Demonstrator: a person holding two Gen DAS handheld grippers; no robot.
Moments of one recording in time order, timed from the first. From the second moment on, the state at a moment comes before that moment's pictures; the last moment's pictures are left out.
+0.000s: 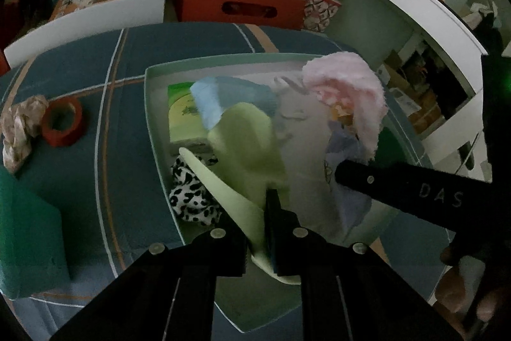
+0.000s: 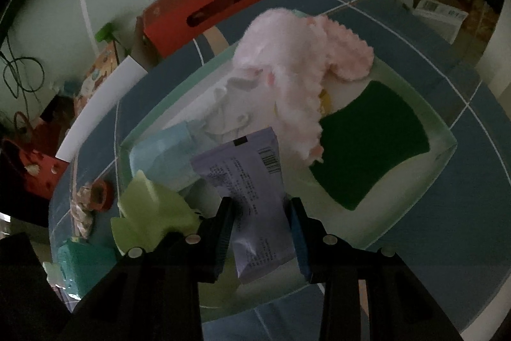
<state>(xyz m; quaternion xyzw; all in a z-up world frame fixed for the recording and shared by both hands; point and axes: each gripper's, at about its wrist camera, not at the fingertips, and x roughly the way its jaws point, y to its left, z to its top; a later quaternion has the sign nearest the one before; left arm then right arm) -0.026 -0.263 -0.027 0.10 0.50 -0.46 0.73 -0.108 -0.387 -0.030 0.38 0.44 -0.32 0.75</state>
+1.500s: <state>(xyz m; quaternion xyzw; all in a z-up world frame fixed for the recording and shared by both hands) 0.008 -0.198 0.029 0.01 0.49 -0.39 0.78 -0.108 -0.375 0.011 0.33 0.43 -0.34 0.77</state>
